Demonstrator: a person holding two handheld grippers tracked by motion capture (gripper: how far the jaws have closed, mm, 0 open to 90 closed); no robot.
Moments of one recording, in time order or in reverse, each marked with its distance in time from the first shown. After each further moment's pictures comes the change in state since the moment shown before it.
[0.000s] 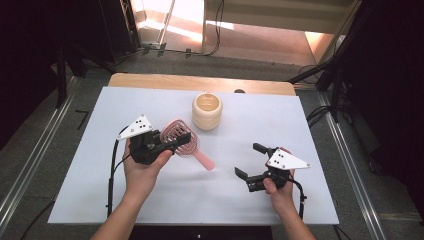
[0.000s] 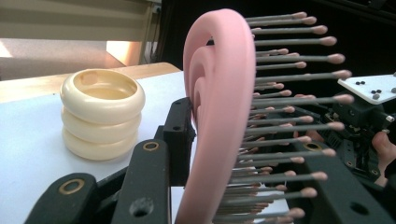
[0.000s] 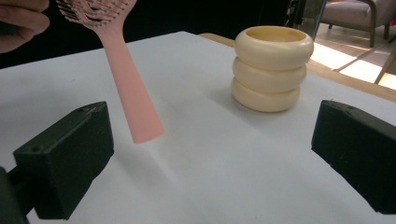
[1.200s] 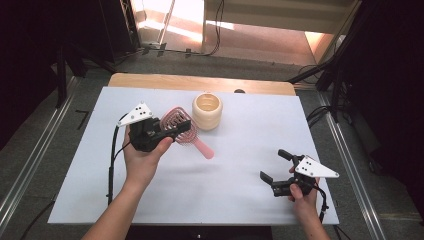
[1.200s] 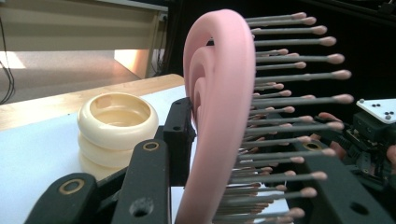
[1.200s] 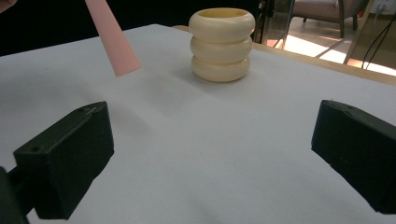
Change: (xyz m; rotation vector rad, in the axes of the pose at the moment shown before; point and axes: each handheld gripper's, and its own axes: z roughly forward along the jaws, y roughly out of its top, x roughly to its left) left arm 0.010 0.025 0.008 -0.013 0.032 0.025; right arm -0.032 -0.030 -0.053 -0.002 -0.073 0.050
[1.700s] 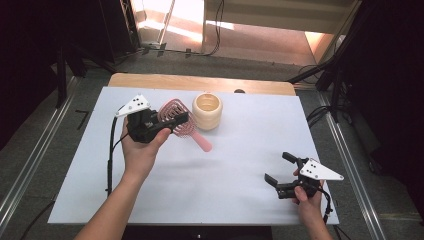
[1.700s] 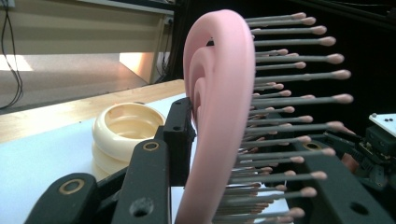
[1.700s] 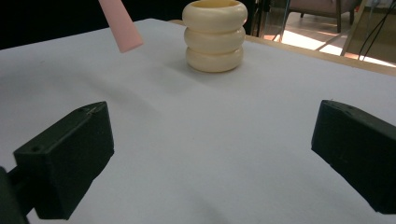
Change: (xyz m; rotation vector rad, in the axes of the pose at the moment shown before) left arm 0.013 0.014 0.002 -0.010 0.011 -0.007; right arm -0.007 -0.009 -0.010 0.012 -0.011 0.001
